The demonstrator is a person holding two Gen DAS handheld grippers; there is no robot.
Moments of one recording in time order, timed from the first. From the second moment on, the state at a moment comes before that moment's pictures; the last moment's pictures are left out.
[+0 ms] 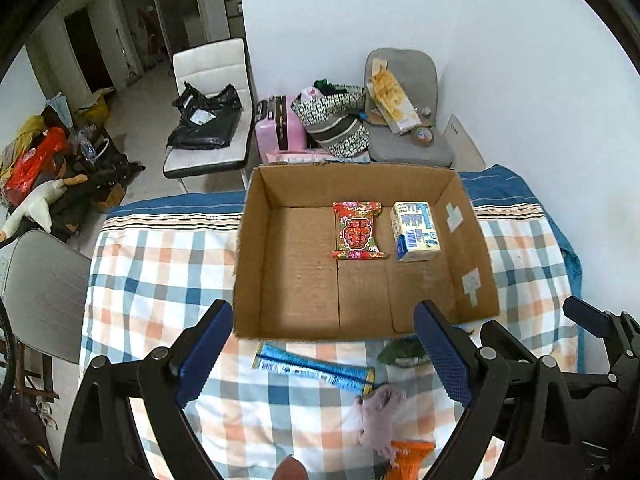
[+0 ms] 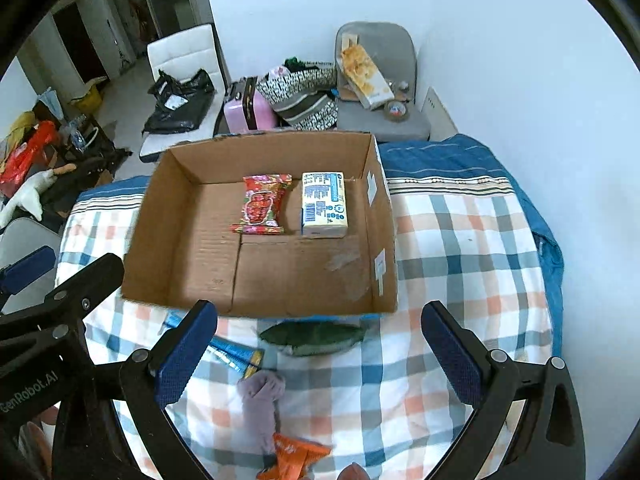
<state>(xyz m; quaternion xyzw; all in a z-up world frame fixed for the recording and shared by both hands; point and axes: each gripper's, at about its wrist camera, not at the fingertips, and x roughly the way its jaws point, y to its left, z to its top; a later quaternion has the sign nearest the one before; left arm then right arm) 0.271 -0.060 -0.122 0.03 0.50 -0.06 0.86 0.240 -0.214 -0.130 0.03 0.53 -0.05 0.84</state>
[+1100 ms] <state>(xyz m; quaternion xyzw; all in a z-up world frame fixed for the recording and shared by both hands) 0.133 -0.009 -0.314 0.02 0.69 -0.01 0.72 0.076 -0.200 -0.392 0.21 0.75 -0.03 0.63</state>
